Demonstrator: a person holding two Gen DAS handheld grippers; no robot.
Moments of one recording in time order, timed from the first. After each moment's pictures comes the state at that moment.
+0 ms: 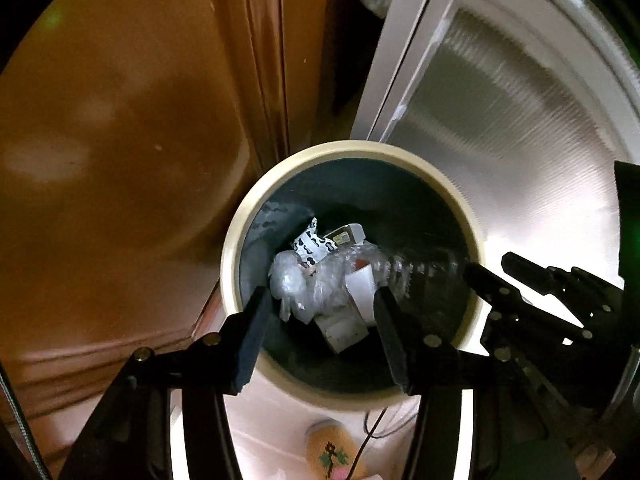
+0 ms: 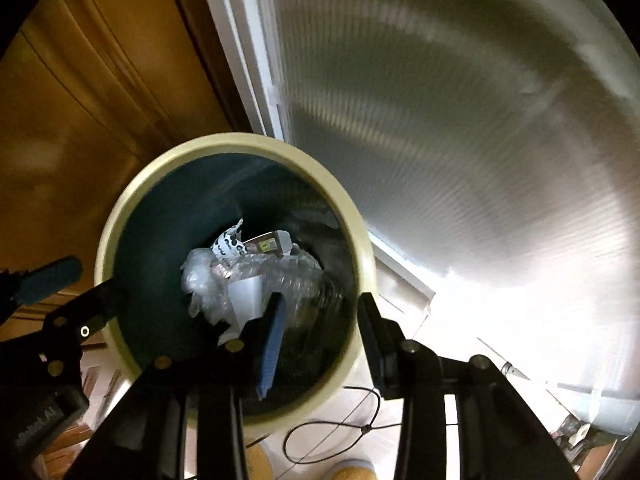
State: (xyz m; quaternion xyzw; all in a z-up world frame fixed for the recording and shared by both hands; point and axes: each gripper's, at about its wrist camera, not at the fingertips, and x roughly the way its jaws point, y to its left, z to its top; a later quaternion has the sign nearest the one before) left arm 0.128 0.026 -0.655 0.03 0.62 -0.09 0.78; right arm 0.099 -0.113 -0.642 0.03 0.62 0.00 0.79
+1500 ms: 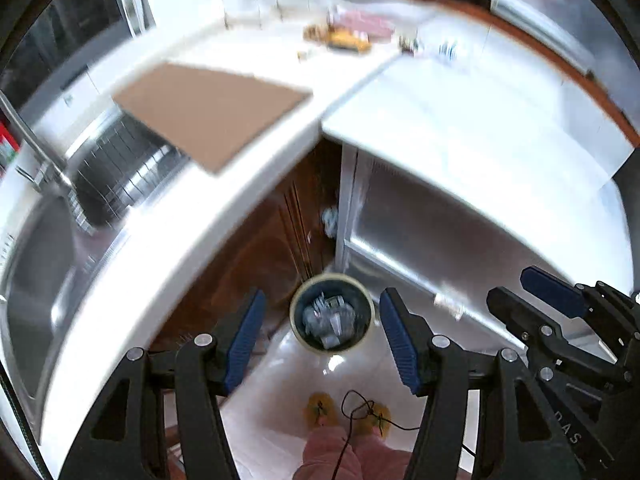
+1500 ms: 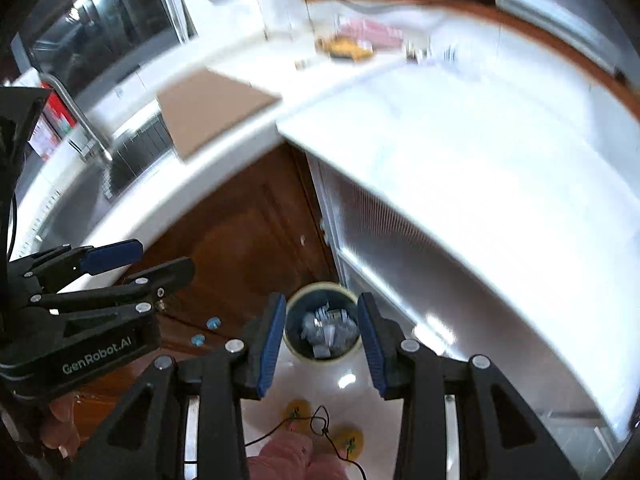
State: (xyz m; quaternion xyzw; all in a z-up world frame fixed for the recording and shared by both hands) left arm 0.033 -0.011 -0.115 0.04 0.51 -0.03 0.86; right arm 0.006 -0.176 -0.115 0.03 0.47 0.13 0.87
